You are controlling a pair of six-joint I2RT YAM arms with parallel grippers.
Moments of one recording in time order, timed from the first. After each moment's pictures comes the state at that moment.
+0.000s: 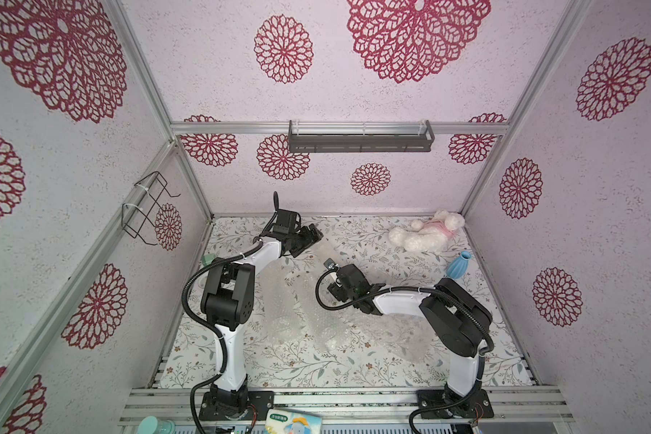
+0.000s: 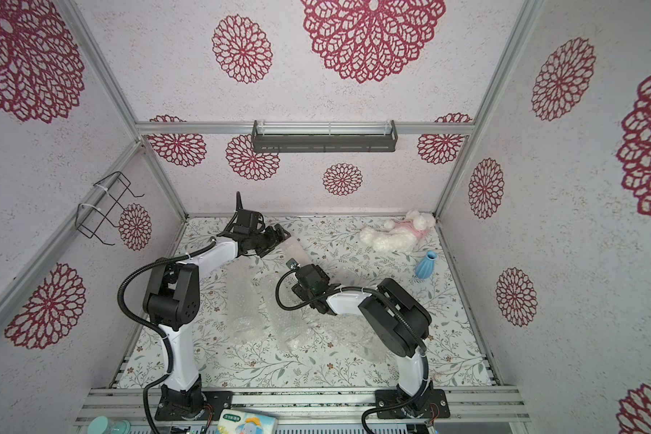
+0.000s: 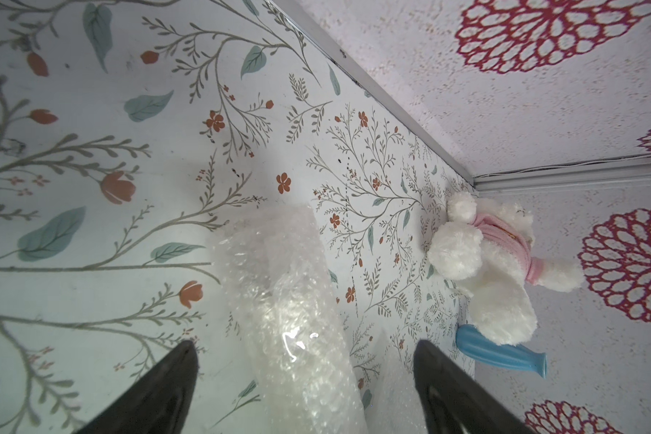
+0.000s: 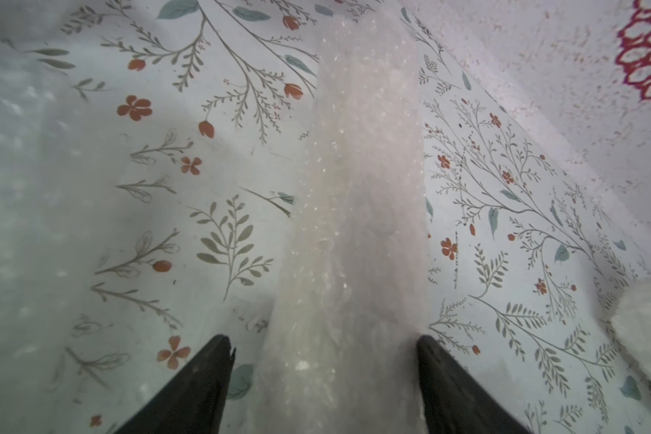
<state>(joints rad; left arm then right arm) -0.27 2.07 1.54 -0.24 0.34 -0.76 0.82 1.91 1.06 0.16 0.34 -0.14</state>
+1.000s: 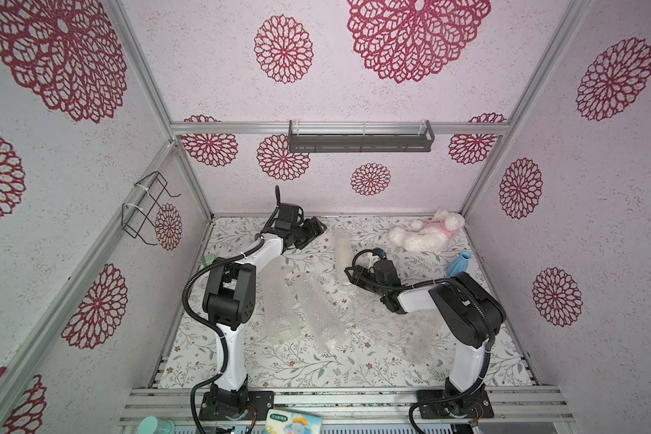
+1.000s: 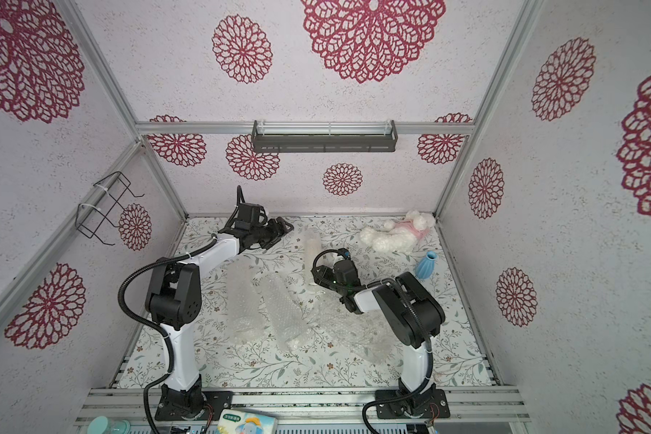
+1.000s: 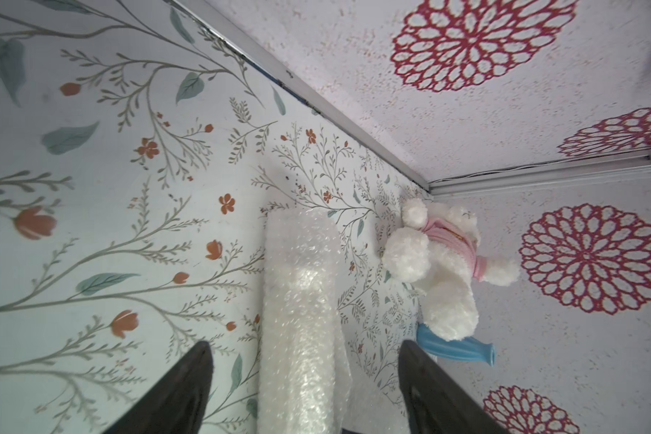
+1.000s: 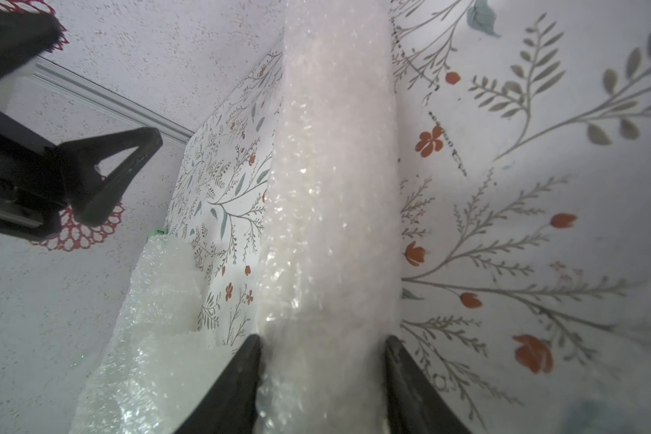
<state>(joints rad) -0.29 2.10 1.63 -0.19 0.39 -0.81 0.57 1.89 0.82 0.63 -0.15 0.86</state>
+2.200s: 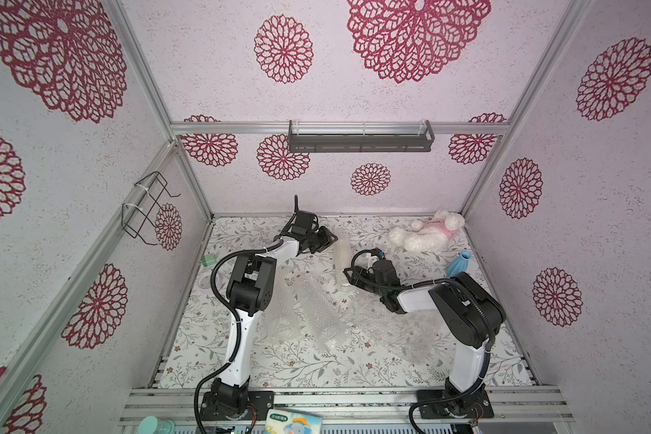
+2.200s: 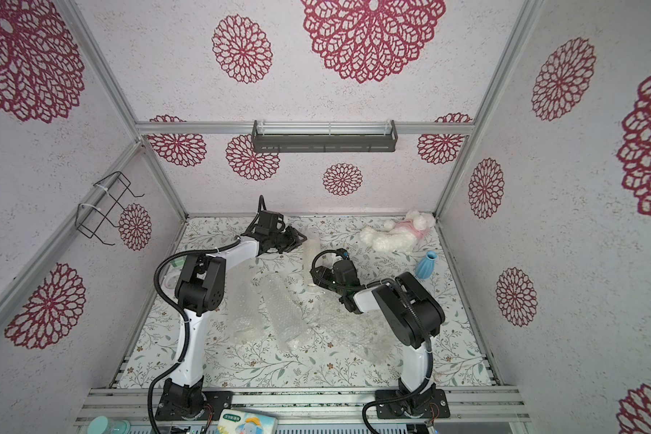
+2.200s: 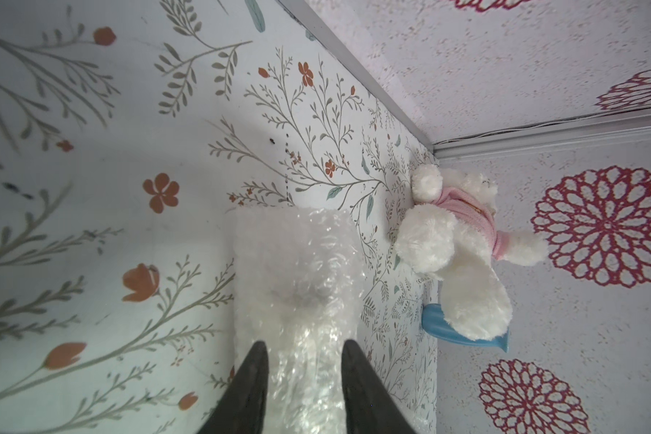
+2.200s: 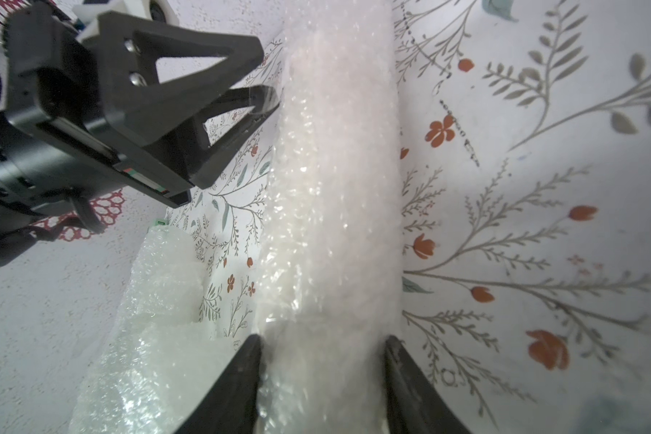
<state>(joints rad) -0.35 2.34 1.77 -0.13 0.48 -0.83 0.58 1.89 0.82 0.61 -0.16 0.84</state>
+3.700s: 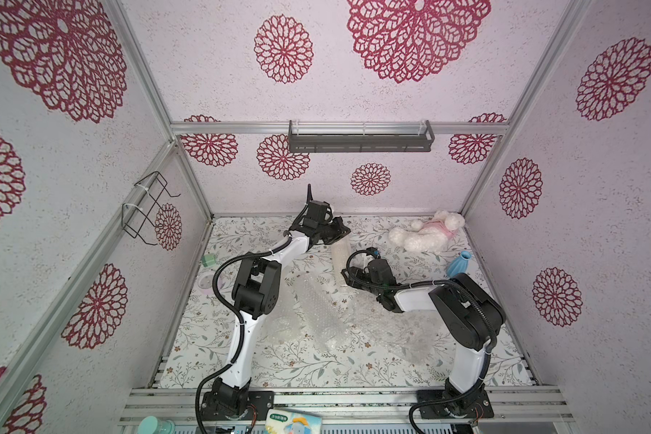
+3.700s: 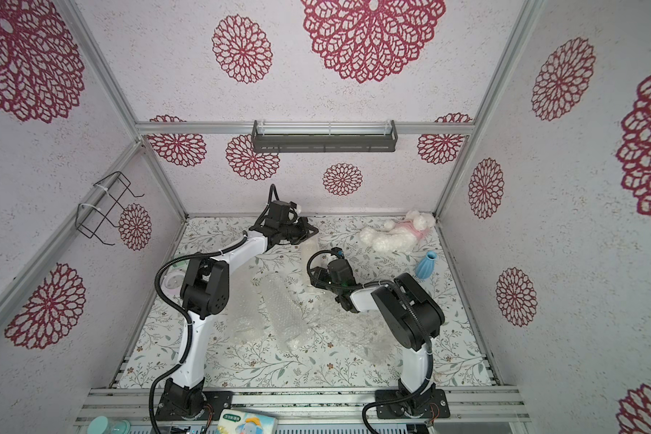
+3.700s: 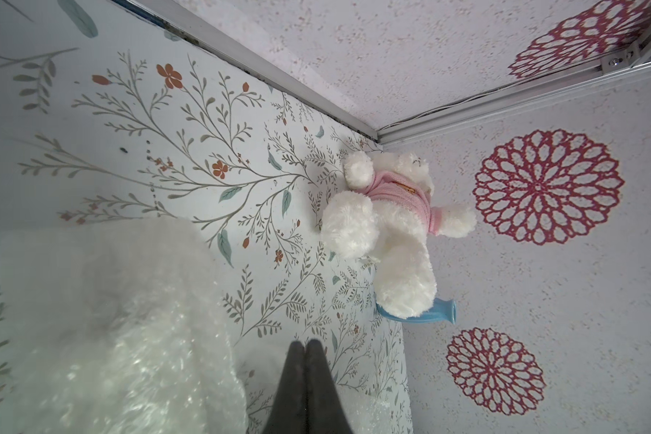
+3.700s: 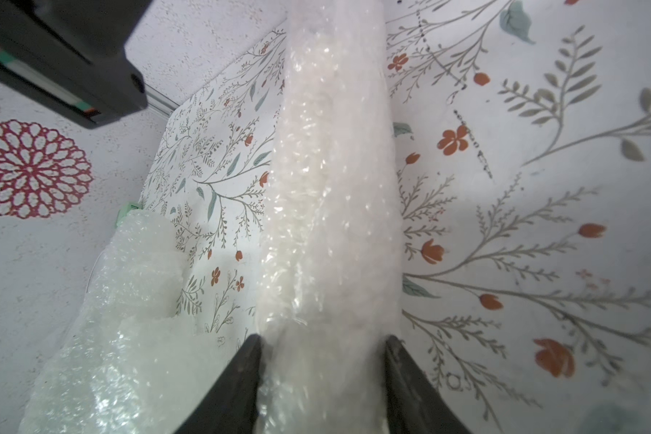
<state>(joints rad) -0.43 2.34 1.93 -0.16 0.49 -0.84 0.61 1.88 0.86 0.52 -0.10 0.74</state>
